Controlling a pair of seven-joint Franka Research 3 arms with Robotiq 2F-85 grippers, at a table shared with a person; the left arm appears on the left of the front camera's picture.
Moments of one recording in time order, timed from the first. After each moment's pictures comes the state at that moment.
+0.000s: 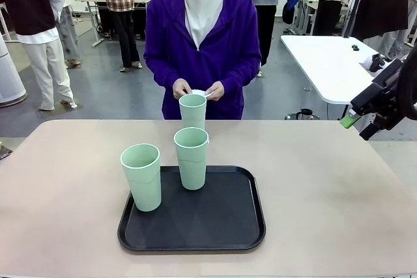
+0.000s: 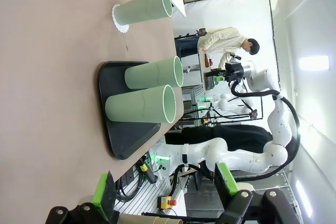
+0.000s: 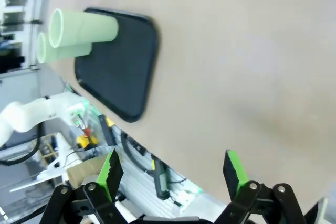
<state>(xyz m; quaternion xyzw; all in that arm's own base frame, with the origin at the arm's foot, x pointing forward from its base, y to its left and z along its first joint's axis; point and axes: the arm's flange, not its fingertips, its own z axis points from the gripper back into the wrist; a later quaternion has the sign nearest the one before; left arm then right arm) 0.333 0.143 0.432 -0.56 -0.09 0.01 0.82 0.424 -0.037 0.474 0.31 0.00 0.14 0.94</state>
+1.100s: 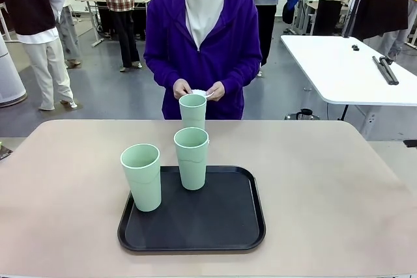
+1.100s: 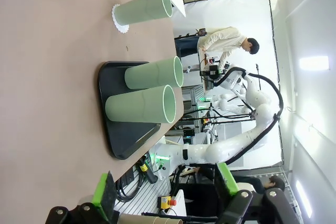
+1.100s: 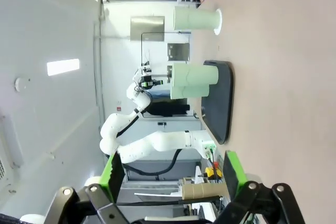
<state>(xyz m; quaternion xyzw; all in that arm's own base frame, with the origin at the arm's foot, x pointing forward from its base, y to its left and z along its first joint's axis) 0.333 0.143 0.432 -0.56 -0.09 0.01 0.82 0.417 -0.265 0.343 0.68 -0.04 -0.03 0.73</state>
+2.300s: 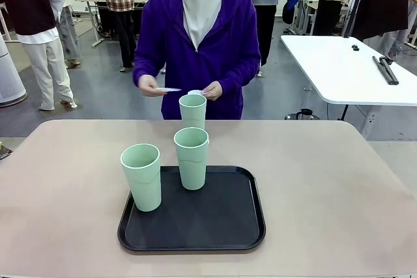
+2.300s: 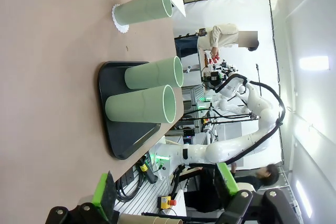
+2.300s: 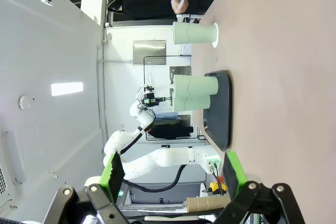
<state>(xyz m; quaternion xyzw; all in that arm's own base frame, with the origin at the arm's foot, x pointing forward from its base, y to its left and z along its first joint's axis) 0.333 0.143 0.432 -0.56 -0.09 0.01 0.82 0.375 -0.279 0.345 0.68 -0.08 -0.08 0.72</state>
